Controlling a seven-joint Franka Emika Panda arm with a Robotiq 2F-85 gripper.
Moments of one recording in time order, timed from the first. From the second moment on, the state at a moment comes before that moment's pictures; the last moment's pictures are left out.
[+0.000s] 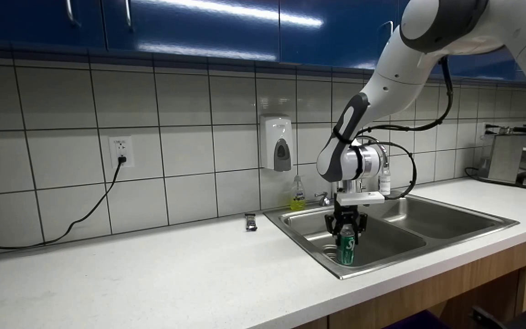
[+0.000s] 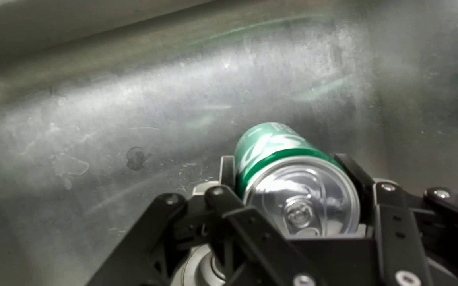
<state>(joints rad) -0.06 0.48 -0.06 -2.09 0.07 2.47 0.03</state>
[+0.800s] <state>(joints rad) 0.03 0.23 -0.06 -2.16 0.01 2.26 0.11</state>
